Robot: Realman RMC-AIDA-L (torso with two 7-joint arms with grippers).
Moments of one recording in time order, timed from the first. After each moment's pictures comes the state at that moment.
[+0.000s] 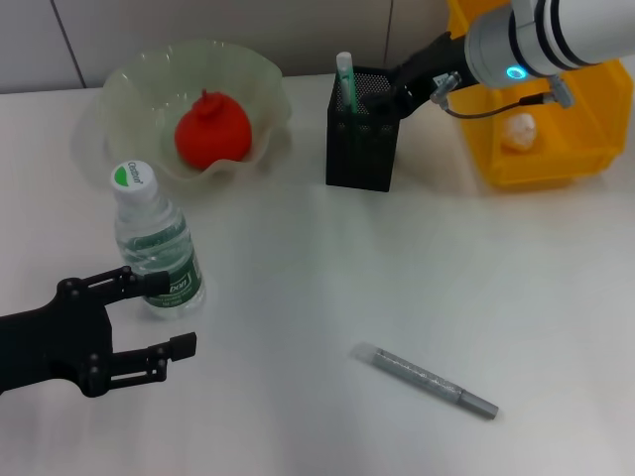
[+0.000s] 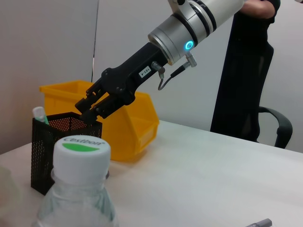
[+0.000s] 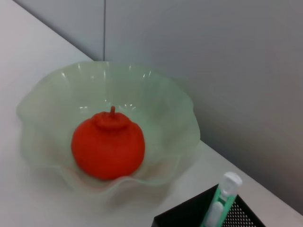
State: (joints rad) left arm -0.34 -2.06 0.76 0.73 1.92 1.72 -1.19; right arm 0.75 2.08 -1.30 -1.09 -2.53 -0.99 2.37
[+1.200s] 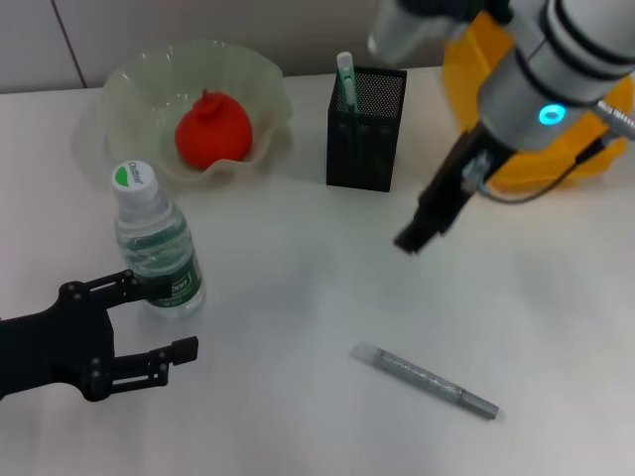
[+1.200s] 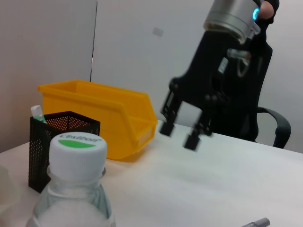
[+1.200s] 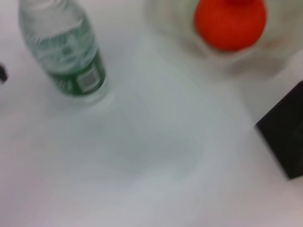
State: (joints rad) left arm -0.34 -2.06 0.77 0.71 1.91 1.72 -1.18; right arm 0.83 2.08 -1.40 -1.40 -2.65 -1.75 2.63
